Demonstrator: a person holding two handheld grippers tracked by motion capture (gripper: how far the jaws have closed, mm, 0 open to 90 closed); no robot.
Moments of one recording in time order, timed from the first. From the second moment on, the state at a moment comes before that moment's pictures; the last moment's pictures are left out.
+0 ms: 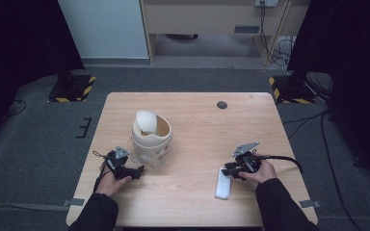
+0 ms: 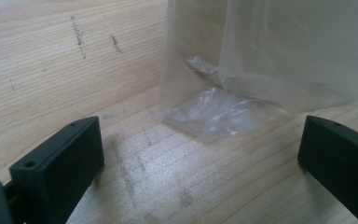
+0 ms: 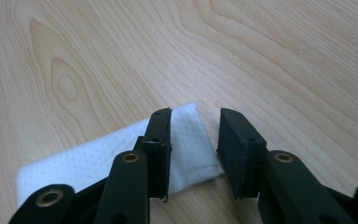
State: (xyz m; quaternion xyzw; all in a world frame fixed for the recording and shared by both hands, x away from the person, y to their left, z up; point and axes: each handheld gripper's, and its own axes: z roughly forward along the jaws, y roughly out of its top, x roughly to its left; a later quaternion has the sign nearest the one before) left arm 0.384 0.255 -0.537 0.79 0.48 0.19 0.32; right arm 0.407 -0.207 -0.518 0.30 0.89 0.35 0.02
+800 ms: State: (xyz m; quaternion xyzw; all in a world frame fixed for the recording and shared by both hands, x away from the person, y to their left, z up) left arm 0.384 0.255 -0.537 0.79 0.48 0.19 0.32; right arm 0.405 -0.212 -0.506 0.32 0.86 0.39 0.03
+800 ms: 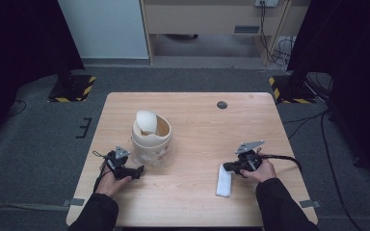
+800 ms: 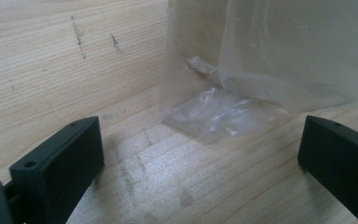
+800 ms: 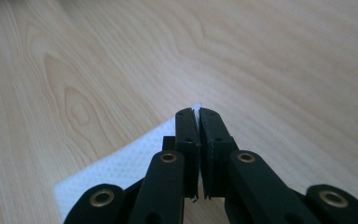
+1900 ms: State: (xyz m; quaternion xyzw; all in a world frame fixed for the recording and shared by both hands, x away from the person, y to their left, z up) left arm 0.384 0.255 -0.537 0.79 0.48 0.19 0.32; right arm 0.404 -0.236 -0.426 0.35 0.71 0.58 0.19
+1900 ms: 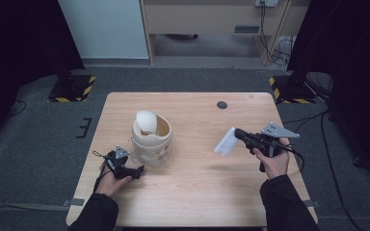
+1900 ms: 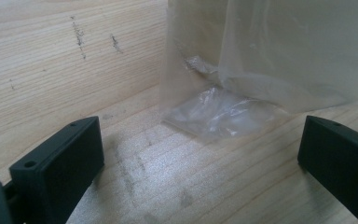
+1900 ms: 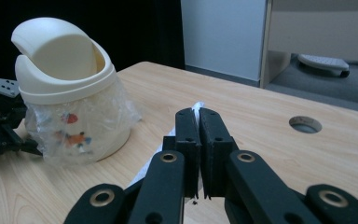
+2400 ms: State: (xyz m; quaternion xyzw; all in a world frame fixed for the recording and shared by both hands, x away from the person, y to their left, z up) left arm 0.384 0.255 -0.537 0.79 0.48 0.19 0.32; right arm 0.409 -0.232 -0.415 0.33 0.71 0.59 0.21
